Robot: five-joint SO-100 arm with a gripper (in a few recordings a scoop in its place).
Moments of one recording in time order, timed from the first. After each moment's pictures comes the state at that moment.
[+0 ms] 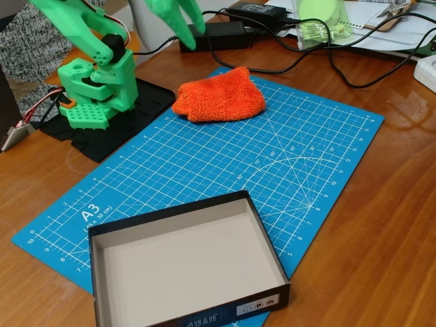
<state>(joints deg) -21.4 137.3 114.0 91.1 -87.5</state>
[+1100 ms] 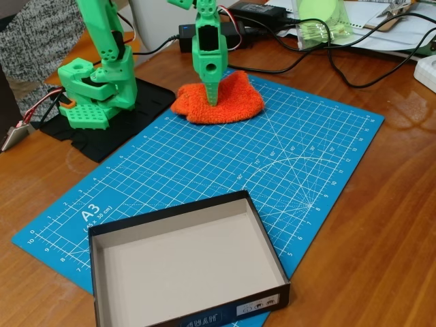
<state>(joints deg) -35.3 101.8 128.3 62.1 -88.6</state>
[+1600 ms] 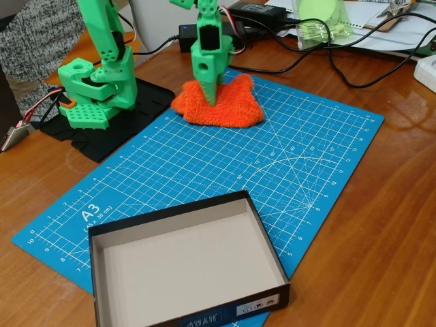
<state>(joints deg) -38.9 106.1 120.2 61.4 -55.5</state>
